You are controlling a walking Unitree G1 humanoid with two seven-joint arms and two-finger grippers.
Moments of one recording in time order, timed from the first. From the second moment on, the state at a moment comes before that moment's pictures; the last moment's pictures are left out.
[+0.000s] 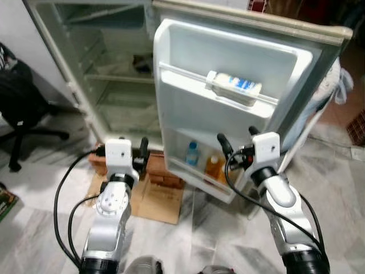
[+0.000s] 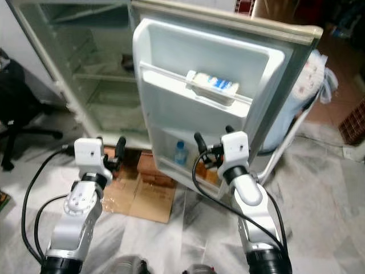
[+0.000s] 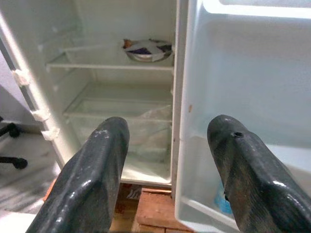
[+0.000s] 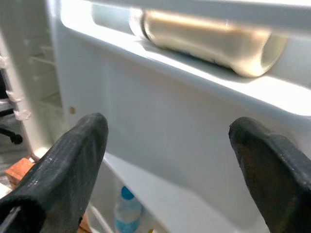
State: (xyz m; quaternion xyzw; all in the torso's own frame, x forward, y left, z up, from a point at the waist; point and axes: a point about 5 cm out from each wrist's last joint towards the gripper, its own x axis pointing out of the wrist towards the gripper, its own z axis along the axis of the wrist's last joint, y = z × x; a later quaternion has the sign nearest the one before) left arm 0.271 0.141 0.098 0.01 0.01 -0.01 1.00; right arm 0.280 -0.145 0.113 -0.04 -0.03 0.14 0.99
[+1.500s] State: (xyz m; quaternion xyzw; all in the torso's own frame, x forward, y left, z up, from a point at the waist) left arm 0.272 0.139 0.095 0.01 0.04 -0.01 1.00; right arm 0.309 -0.211 0.080 0.00 0.05 0.07 1.00
